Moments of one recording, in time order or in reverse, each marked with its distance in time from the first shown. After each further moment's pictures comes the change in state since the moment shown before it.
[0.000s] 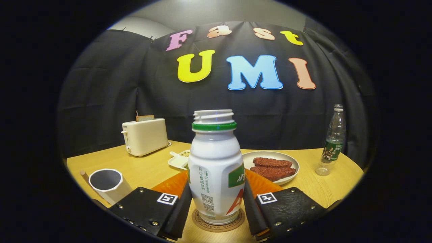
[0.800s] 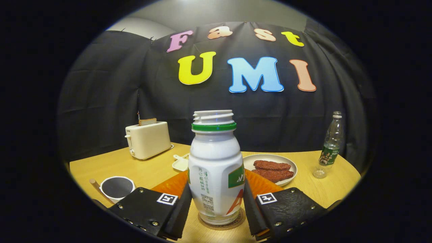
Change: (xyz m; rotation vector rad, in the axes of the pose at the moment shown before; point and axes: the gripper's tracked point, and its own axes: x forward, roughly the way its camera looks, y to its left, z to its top) arm -0.008 0.005 0.018 0.008 0.015 0.005
